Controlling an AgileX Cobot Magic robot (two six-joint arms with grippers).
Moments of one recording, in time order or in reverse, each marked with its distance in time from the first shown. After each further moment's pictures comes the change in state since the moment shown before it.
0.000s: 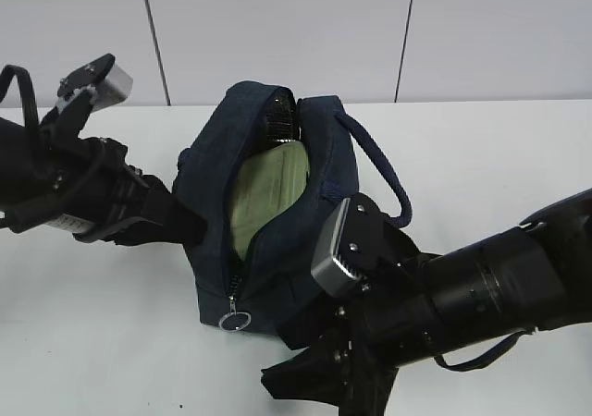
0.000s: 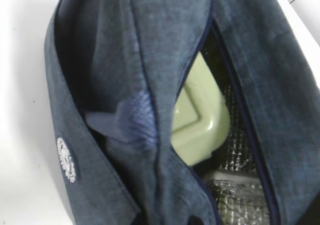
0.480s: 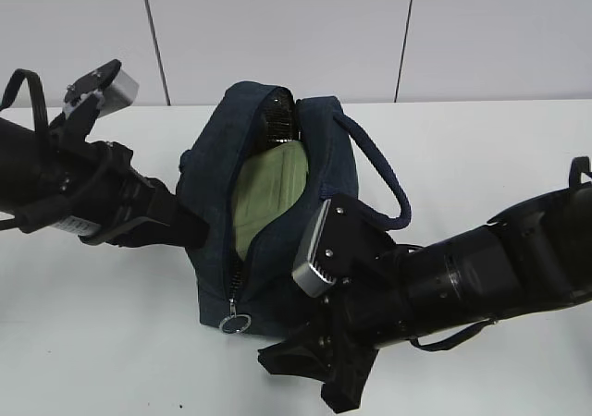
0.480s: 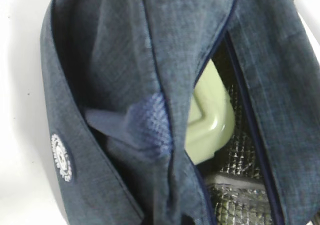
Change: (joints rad) left arm 0.000 0.025 -0.005 -0.018 0.006 0.001; right arm 0.012 0.091 -0.048 0.109 -0.078 -0.193
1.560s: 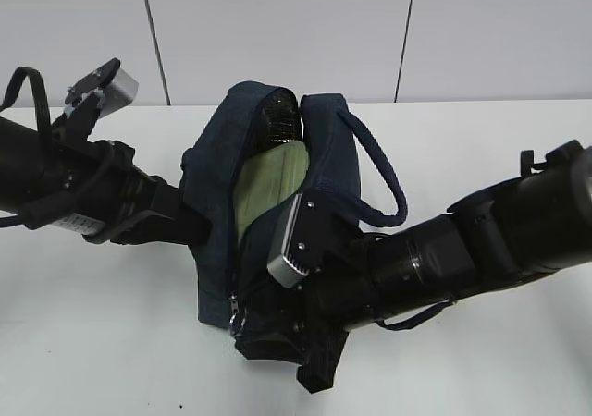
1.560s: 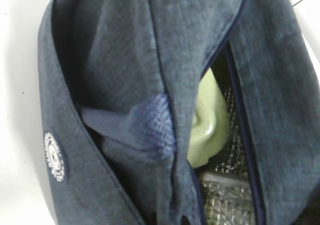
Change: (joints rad) left arm 0.000 0.008 0.000 -0.041 0.011 0.000; right arm 0.003 0.119 -0.117 0.002 0.045 -0.076
